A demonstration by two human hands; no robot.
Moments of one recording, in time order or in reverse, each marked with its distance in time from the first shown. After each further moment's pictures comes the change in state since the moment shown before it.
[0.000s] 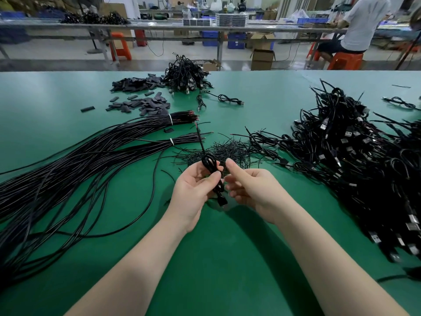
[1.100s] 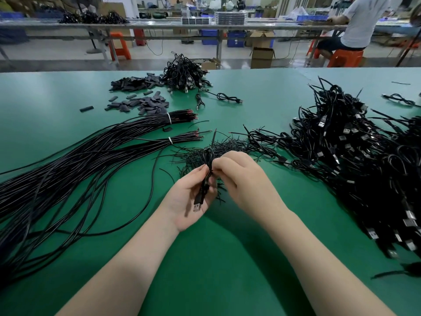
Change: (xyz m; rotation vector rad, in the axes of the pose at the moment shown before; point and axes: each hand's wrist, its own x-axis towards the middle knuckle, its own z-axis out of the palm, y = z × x) left_hand 0.000 0.016 -0.005 -0.497 -0.037 -0.465; right_hand 0.001 0.003 0.005 -0.955 0.138 -1.206
